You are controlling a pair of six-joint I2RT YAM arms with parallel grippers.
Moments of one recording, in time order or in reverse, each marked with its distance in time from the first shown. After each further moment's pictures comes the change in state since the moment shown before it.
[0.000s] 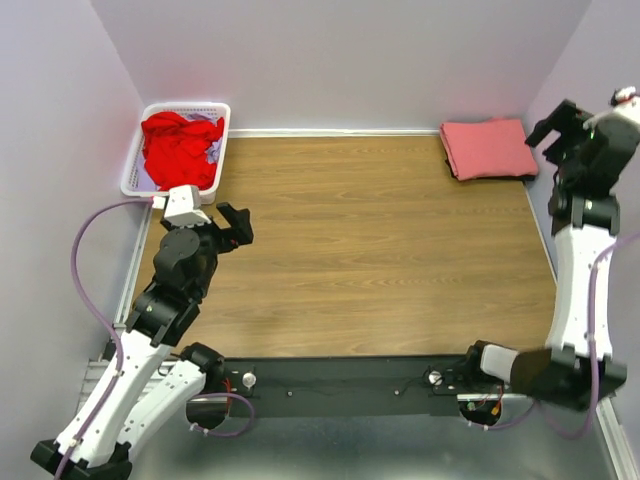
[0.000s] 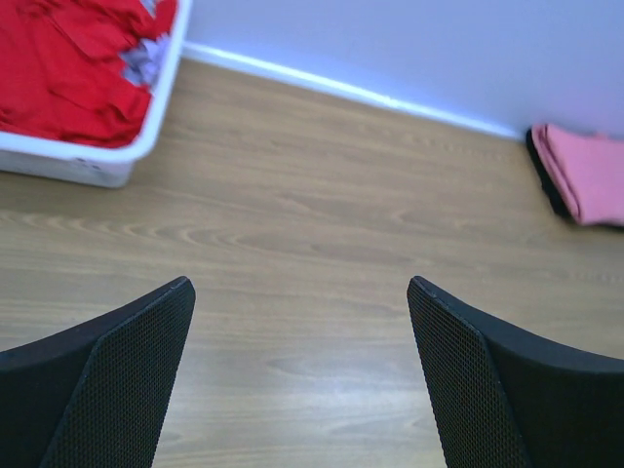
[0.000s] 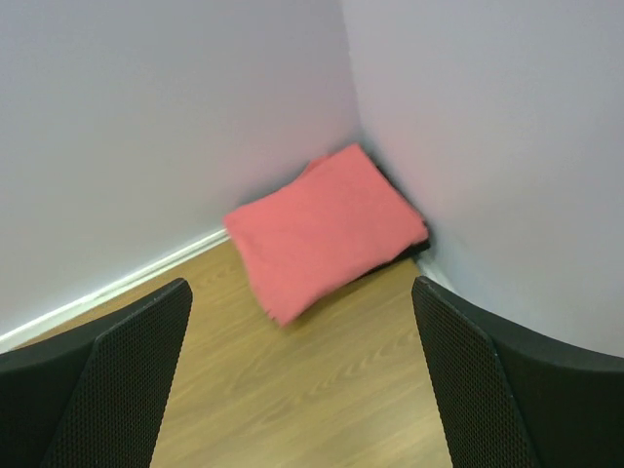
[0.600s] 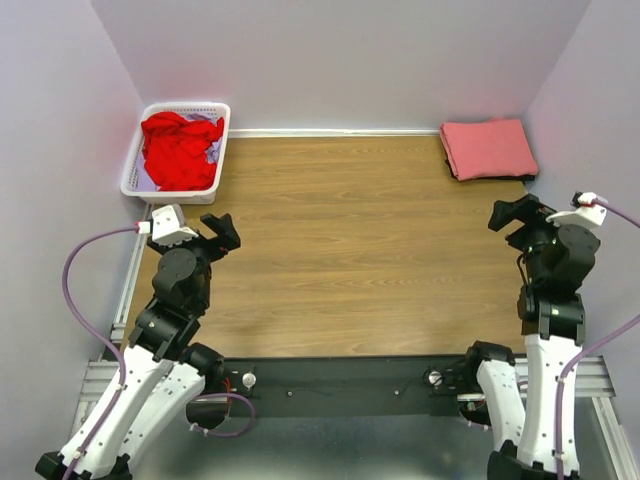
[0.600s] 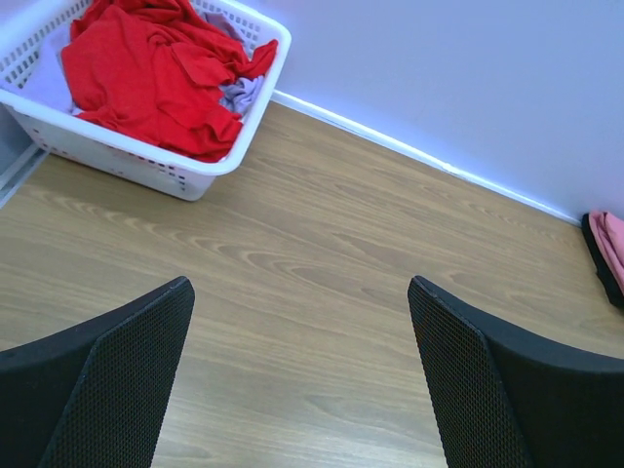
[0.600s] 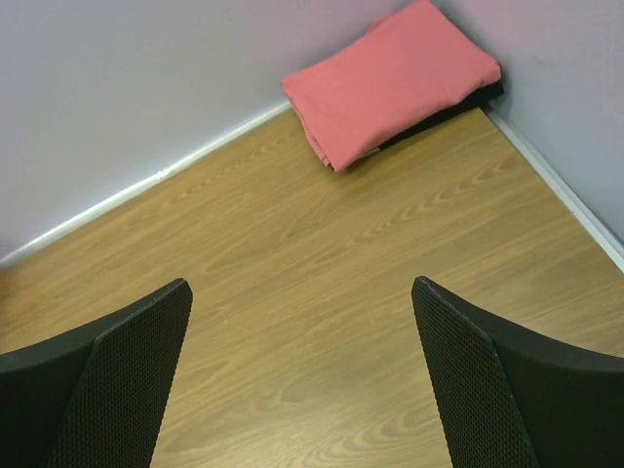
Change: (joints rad) left arm 0.000 -0.146 -0.160 0.109 -0.224 -0.010; right arm 0.064 -0.666 -0.638 -0.072 -0.101 0.154
